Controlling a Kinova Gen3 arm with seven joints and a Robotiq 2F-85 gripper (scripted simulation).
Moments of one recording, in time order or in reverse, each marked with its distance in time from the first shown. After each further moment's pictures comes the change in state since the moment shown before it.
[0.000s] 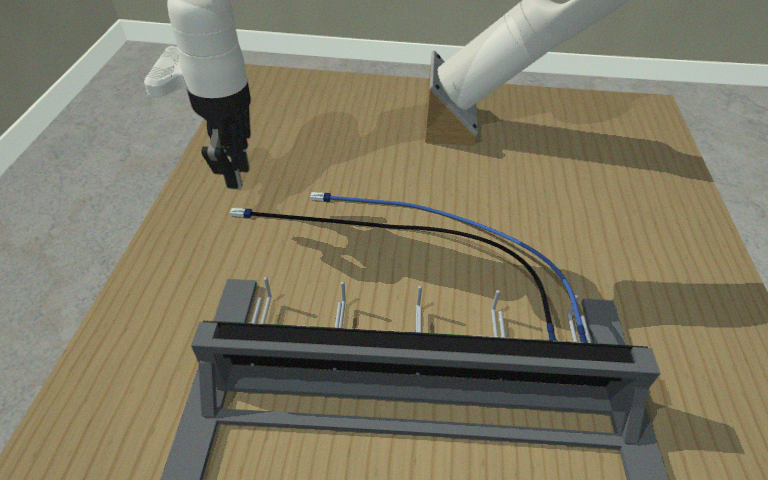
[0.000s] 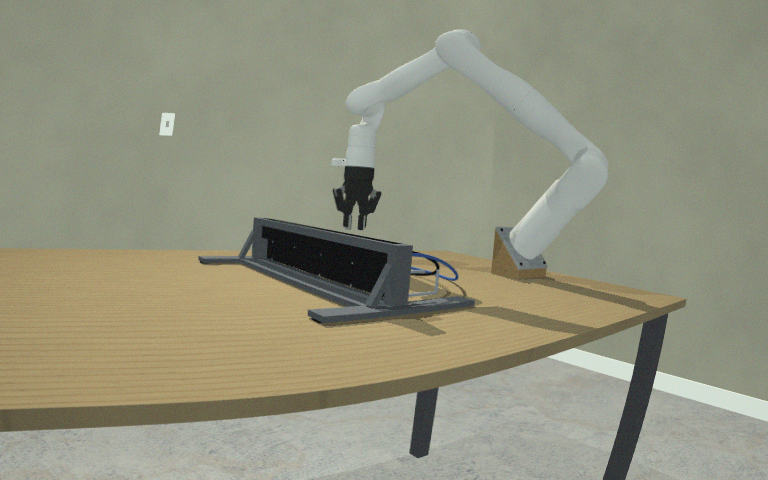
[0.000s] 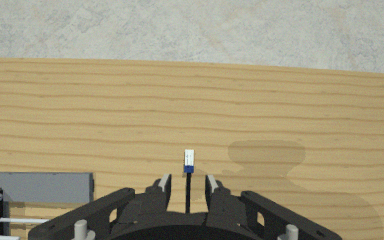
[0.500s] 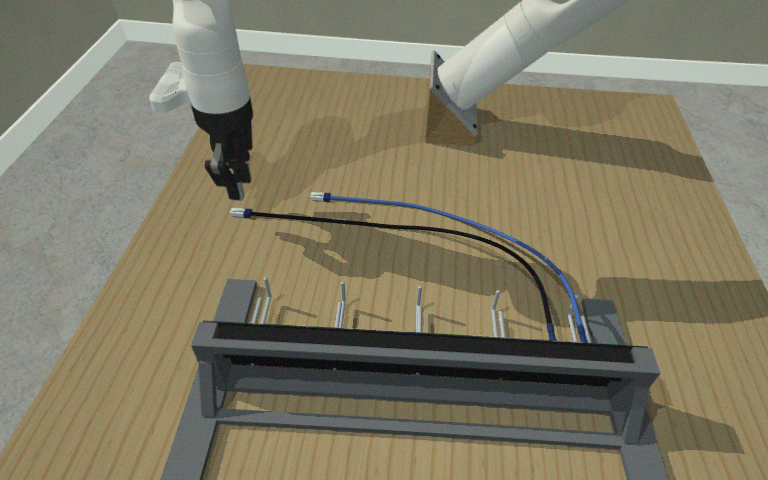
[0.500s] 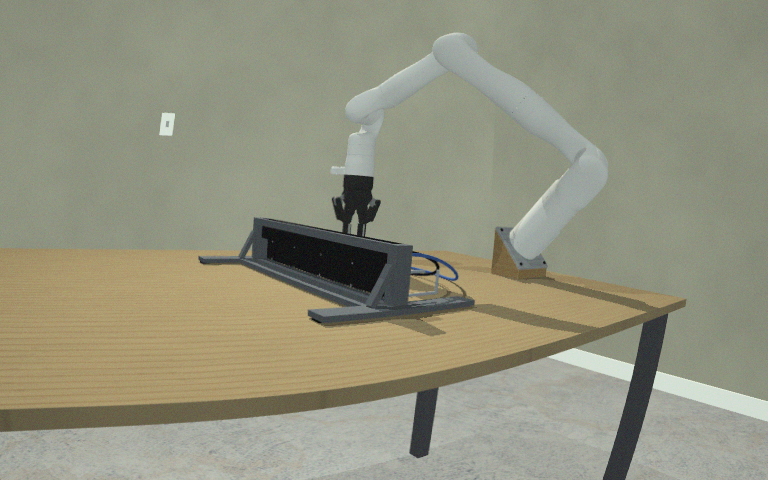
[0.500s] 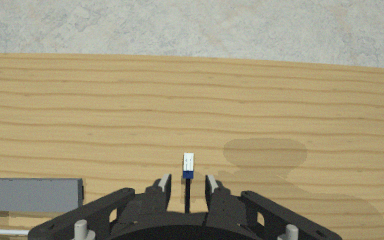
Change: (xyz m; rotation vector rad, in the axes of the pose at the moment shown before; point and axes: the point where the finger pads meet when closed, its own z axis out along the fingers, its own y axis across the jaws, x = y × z) arm 0.001 0.001 0.022 -0.002 0.003 0.003
